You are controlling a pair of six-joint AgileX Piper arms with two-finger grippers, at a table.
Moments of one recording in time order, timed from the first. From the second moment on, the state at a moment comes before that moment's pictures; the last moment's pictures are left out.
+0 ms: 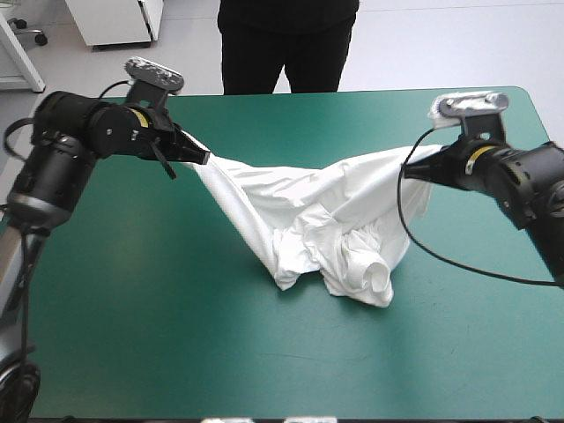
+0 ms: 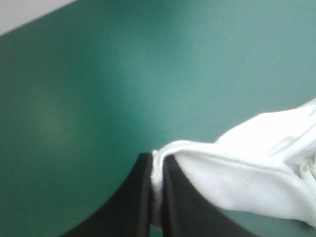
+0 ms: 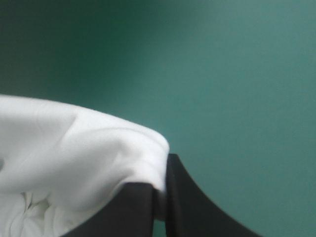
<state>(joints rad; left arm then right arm) -0.35 1.51 -1.78 0.07 1.16 0.13 0.32 1.26 -1.42 -0.23 0.95 0.27</state>
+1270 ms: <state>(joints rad) -0.35 1.29 -2.29 0.01 1.02 0.13 0.27 1.24 -2.22 -0.16 0.94 0.07</state>
